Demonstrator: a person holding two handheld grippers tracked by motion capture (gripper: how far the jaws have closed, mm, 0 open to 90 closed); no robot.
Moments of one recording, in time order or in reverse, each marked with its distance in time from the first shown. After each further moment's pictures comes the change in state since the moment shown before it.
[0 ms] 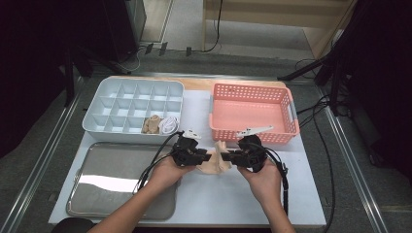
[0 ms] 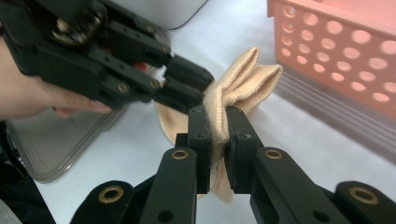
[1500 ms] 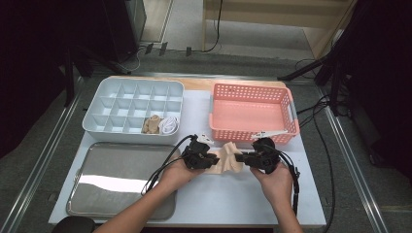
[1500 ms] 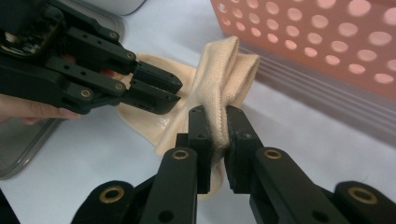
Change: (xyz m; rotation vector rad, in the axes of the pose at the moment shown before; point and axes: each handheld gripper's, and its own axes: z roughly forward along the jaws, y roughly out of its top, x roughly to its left) left arm -0.022 0.006 0.031 0.046 0.000 0.071; right arm -0.035 -0.023 -0.009 0.006 -0.056 0.081
